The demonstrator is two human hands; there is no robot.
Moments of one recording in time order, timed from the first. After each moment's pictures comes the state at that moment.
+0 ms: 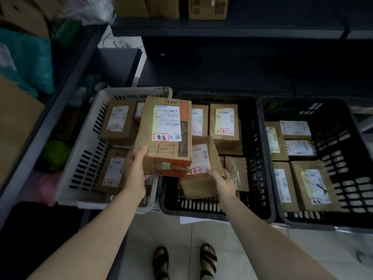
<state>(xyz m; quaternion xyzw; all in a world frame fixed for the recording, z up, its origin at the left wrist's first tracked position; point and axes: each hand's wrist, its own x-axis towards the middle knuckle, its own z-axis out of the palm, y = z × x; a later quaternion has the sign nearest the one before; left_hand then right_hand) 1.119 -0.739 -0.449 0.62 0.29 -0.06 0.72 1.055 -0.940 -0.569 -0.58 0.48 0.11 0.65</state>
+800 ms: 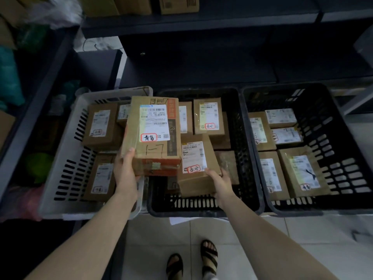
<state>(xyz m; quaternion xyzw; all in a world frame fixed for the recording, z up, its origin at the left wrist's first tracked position) 1.118 -0.765 -0.456 0.63 0.29 -0.05 0.72 1.041 -0.963 -0.573 -0.52 0.47 0.12 0.70</state>
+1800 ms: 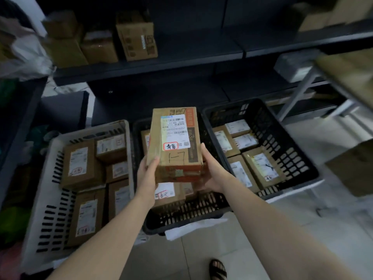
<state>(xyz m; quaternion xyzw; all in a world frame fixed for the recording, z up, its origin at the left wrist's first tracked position) 1.102 -0.818 -0.406 0.65 0.11 -0.23 0.72 1.044 -0.990 -0.431 -0.48 0.34 0.17 0.79</state>
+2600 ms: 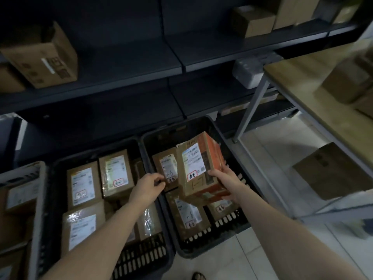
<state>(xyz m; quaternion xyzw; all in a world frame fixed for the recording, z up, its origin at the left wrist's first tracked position) 1.128 -1.076 -0.455 0.89 -0.23 -0.29 0.26 0.988 -1.287 -0.462 -0.55 0.51 0.07 0.66</state>
